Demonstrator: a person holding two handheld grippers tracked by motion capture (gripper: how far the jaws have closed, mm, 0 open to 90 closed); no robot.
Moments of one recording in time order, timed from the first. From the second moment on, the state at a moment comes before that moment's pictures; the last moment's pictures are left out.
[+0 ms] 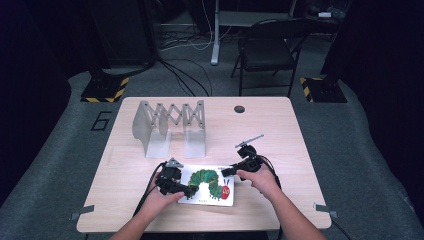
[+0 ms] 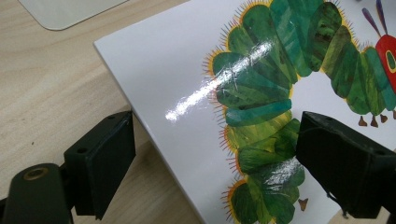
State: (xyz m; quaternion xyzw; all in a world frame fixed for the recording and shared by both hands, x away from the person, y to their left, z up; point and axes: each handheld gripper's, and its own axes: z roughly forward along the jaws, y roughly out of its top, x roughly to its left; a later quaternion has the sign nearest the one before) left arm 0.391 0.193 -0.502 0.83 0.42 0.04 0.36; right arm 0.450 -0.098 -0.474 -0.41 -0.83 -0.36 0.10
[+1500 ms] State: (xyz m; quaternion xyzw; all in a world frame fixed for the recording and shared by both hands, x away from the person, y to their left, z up) left arm 0.395 0.226 -0.502 0.81 0.47 0.07 0.35; right arm 0.450 -0.091 -0.472 -0.40 -0.84 -0.36 0.09
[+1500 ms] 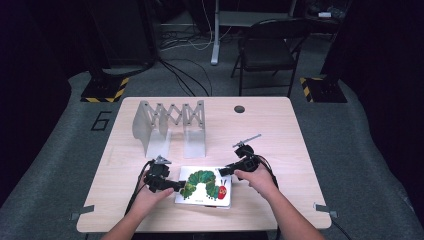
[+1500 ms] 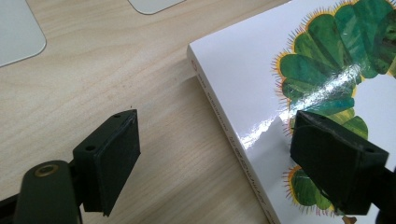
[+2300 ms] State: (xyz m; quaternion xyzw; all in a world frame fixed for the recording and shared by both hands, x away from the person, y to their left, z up) left arm 0.398 0.211 -0.507 0.81 0.46 0.02 0.37; right arm 0.449 -0.091 -0.474 -0.39 -0.85 -0.35 0.08
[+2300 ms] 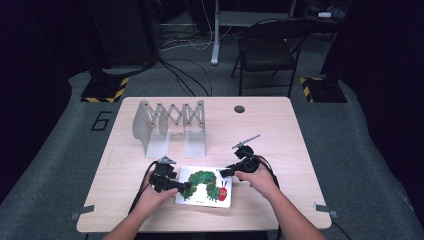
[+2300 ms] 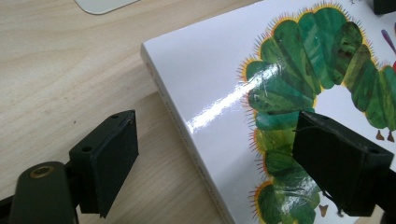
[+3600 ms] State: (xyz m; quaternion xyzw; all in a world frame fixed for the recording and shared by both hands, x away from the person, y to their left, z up) left arm 0.392 0.206 -0.484 0.81 0.46 0.05 0.37; right arm 0.446 -0.088 -0.465 -0.41 -0.84 -0.35 0.06
